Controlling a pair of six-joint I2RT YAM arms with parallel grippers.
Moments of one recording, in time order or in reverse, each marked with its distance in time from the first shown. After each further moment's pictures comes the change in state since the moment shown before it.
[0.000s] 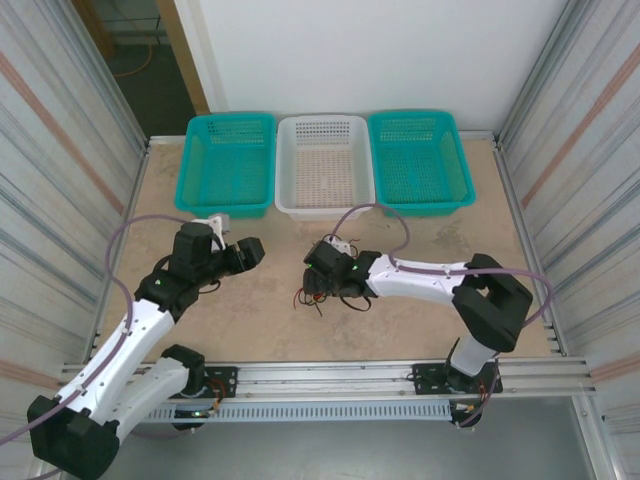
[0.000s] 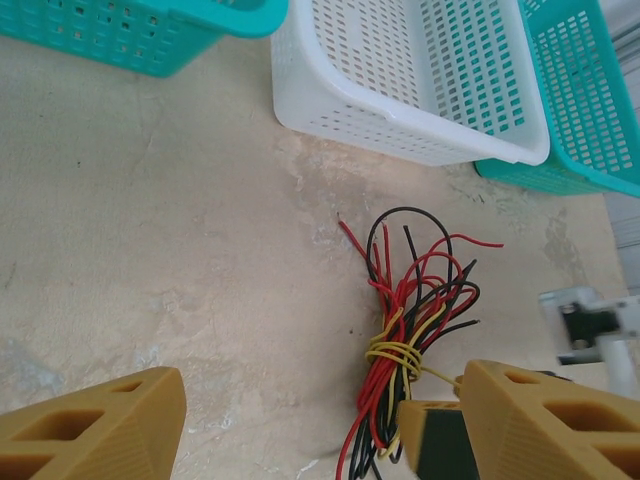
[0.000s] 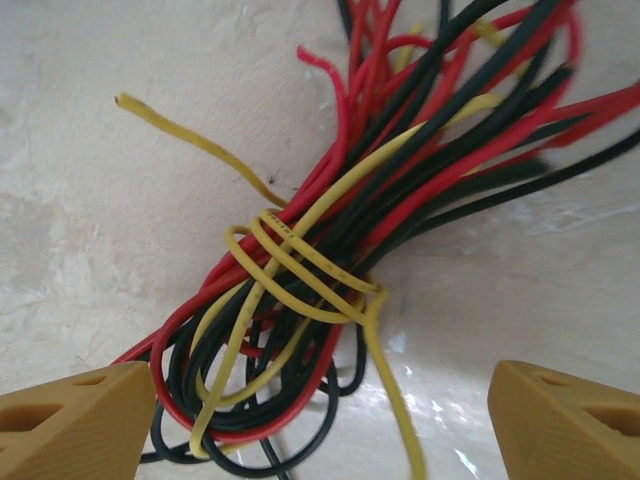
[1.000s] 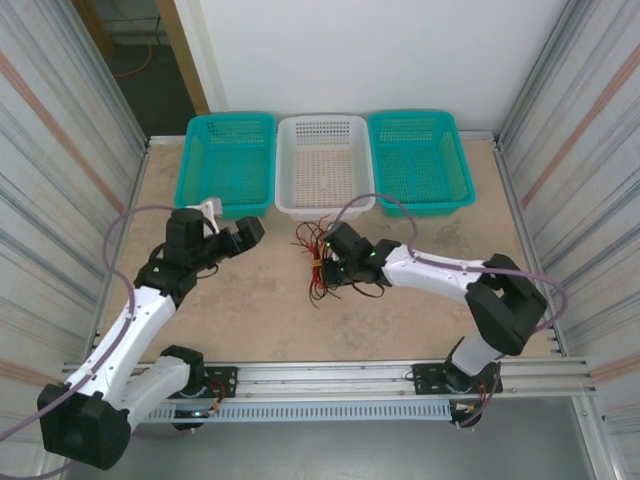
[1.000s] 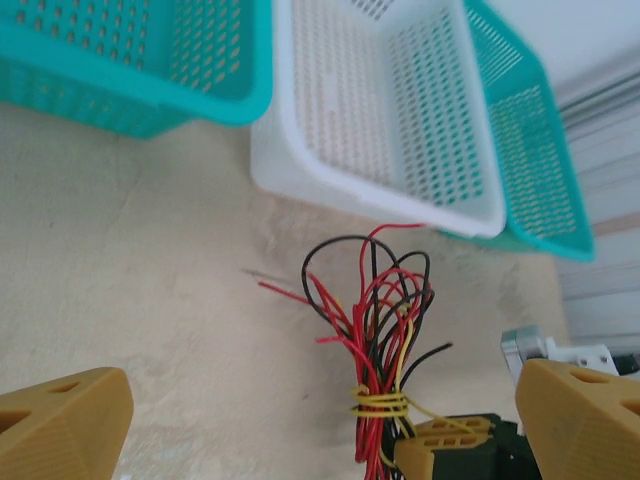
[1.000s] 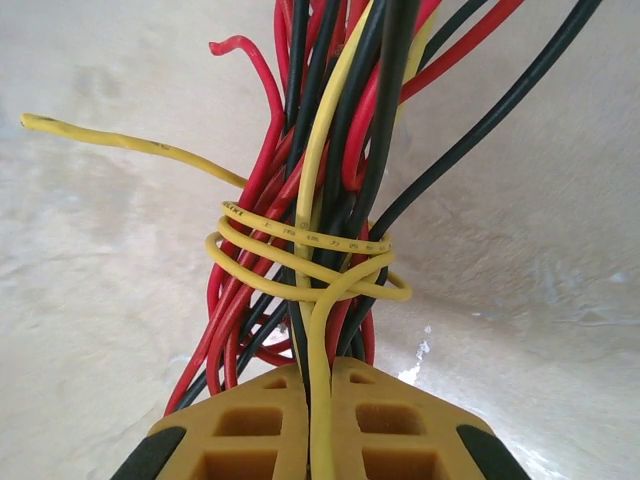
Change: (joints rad) left arm 0.130 0.087 0.055 0.127 0.128 -0.053; right arm -0.159 -0.104 -0.028 0.051 -0.250 -0.328
